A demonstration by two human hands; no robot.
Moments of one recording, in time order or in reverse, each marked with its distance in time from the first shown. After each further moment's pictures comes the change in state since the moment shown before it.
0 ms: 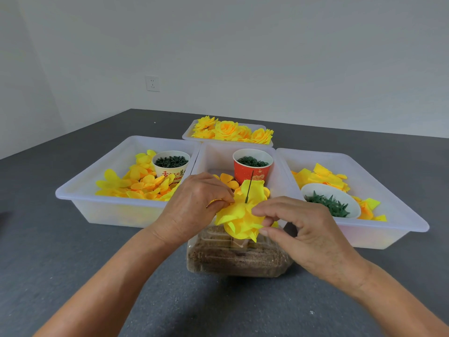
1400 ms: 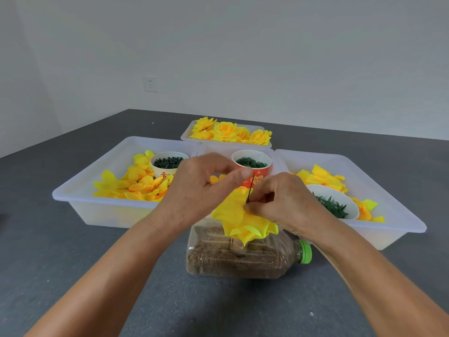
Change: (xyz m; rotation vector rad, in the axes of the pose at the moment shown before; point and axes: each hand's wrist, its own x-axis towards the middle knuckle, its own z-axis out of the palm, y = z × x) left_hand 0.020 0.032 -0.025 -0.369 0.131 -0.353; right_hand 0.055 -0.002 0.004 -0.097 -0.164 0.410
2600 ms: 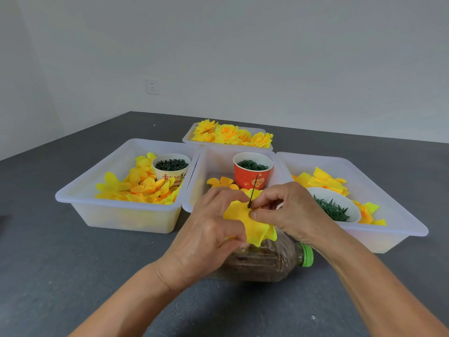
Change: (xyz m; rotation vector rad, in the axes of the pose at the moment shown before) left_hand -0.045 -0.024 0.023 0.313 -0.194 0.343; right_hand -0.009 0.008 0.001 0.220 -0.001 0.073
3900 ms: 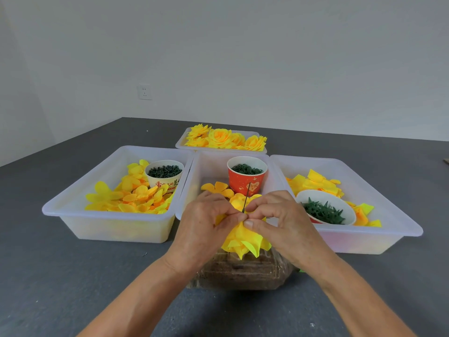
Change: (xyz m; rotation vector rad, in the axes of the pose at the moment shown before) left_hand 0.024 -0.007 0.012 -0.219 0.216 -0.296; right_hand -0.006 0.024 0.017 -0.069 0.141 -0.146
